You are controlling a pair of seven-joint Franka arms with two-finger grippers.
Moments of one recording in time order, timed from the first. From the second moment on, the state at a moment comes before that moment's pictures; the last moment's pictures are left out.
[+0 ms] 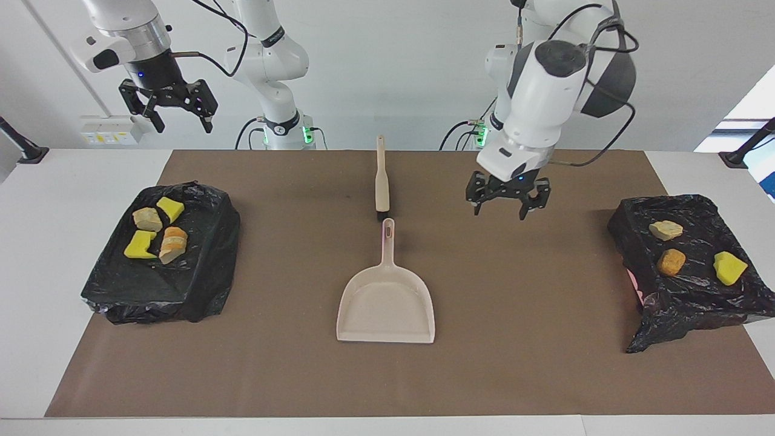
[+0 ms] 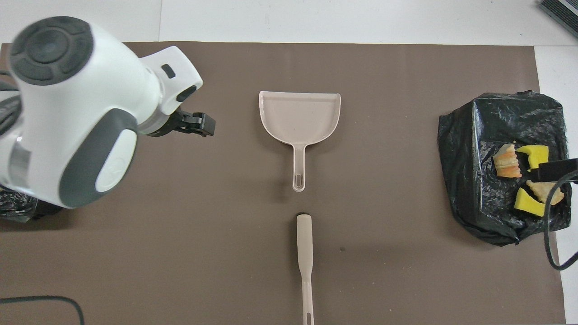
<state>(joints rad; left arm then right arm) -0.33 0.16 -0.05 -1.50 0.02 1.74 -0.17 0.08 -0.15 -0.12 -1.63 -0.02 1.50 -0.02</state>
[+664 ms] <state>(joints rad) -0.15 -0.04 -0.04 -1.47 0.01 1.46 0.06 0.07 -0.14 -0.14 -1.62 0.03 1.48 -0.02</state>
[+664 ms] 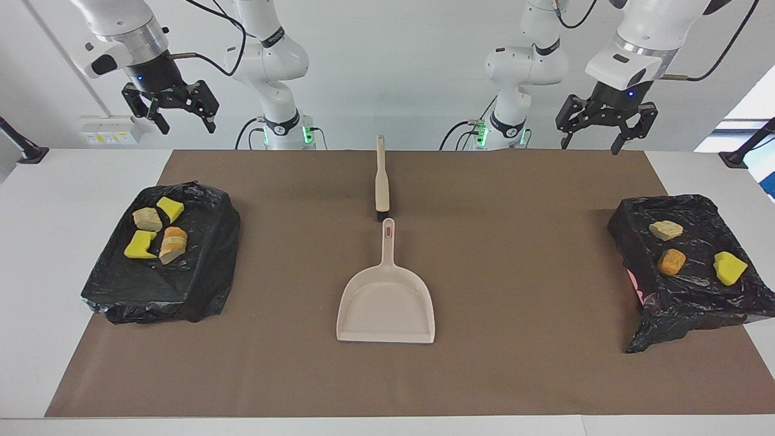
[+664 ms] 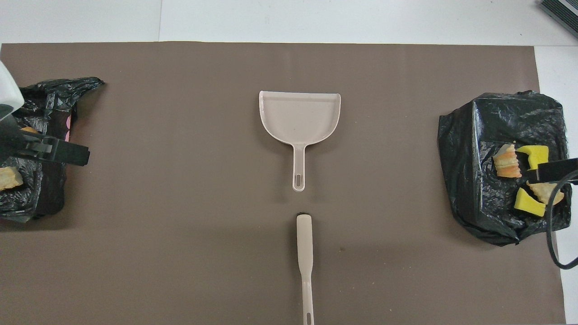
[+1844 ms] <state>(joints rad) -0.08 -0.04 -0.02 -1.46 0.01 1.43 0.11 0.07 -0.14 -0.14 -1.62 0.00 1.48 -0.03</state>
